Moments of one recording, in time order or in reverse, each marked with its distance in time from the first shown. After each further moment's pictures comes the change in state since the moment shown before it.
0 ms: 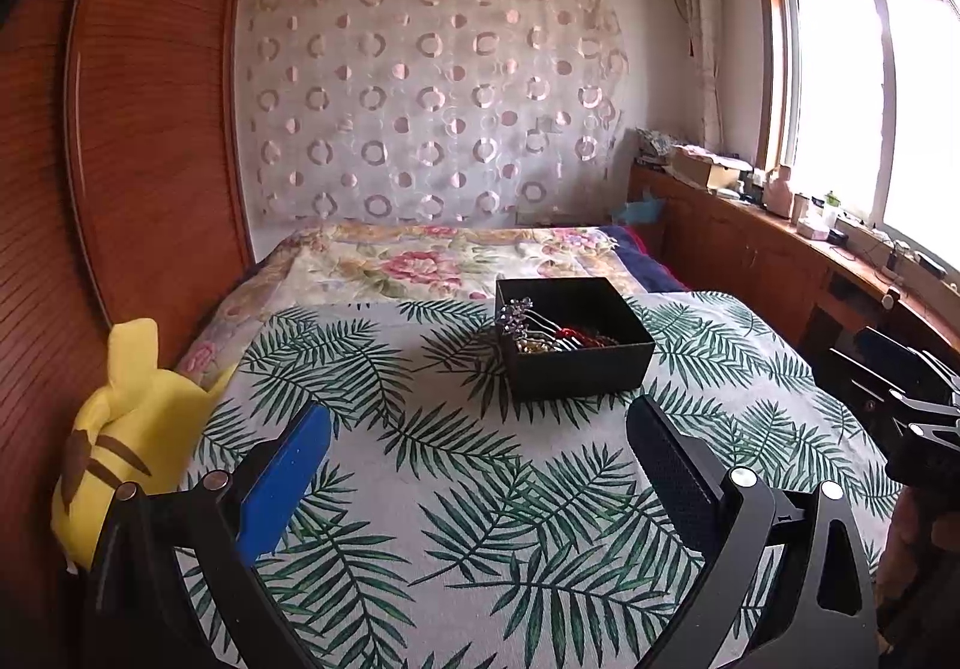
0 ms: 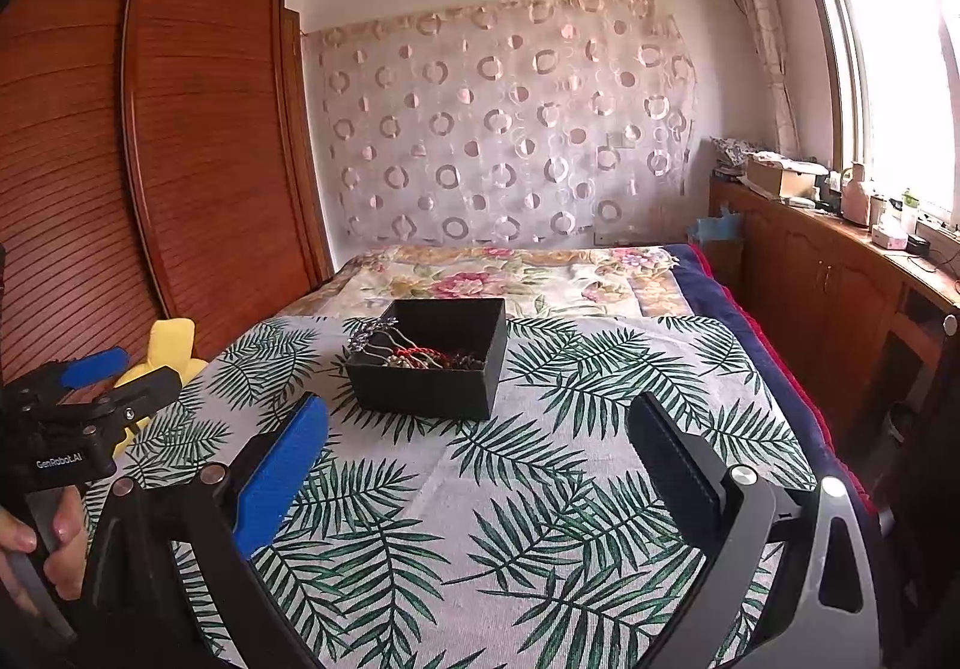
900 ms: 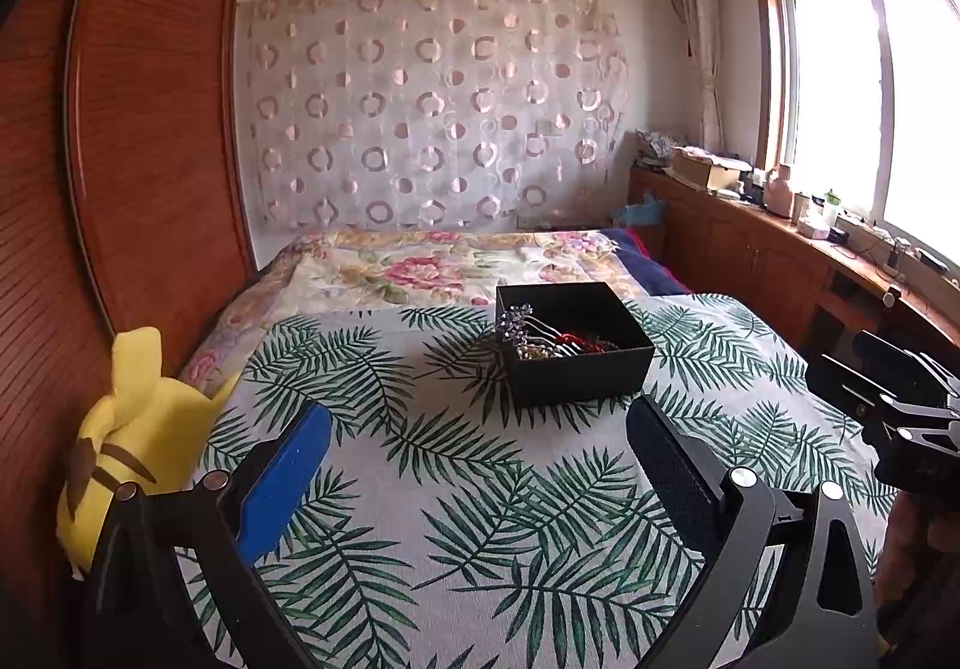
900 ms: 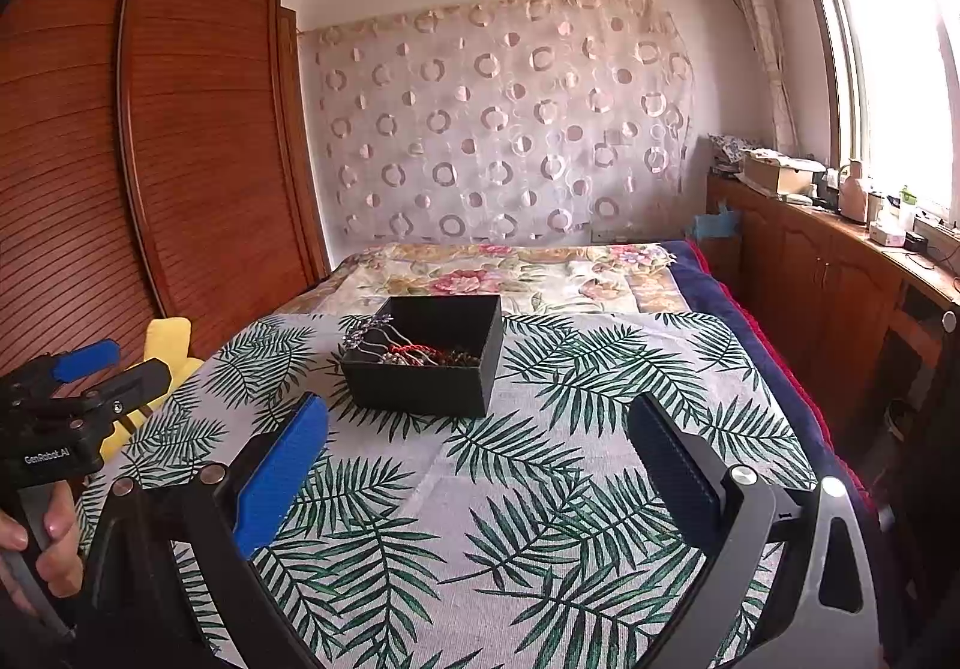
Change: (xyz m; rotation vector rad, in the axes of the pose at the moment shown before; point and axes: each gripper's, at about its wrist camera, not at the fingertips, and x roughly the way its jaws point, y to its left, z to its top) left arm -0.001 0.001 0.003 0.002 -0.008 0.001; right arm -0.002 0.000 -0.002 0.003 0.005 -0.002
